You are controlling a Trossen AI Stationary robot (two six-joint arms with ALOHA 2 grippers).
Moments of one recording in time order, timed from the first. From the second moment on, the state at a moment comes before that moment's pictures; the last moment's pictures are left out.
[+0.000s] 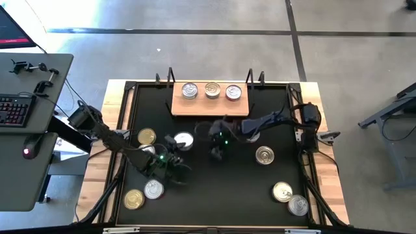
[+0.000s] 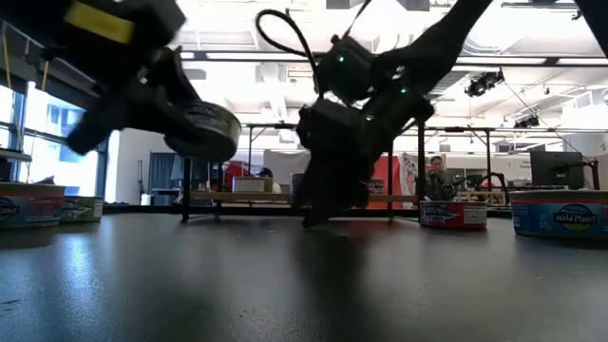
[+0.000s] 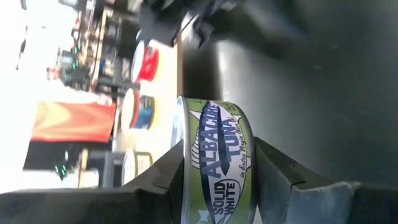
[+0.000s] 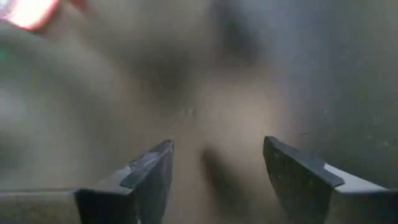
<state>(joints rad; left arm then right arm) -0.54 1.57 0.81 -0.37 -1.09 0.11 -0.04 1.95 1.06 0.02 -0.23 0.40</state>
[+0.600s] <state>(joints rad) -0.05 1.57 0.81 -0.13 -0.88 0.41 0.29 1.95 1.06 -0.14 0.36 0.55</state>
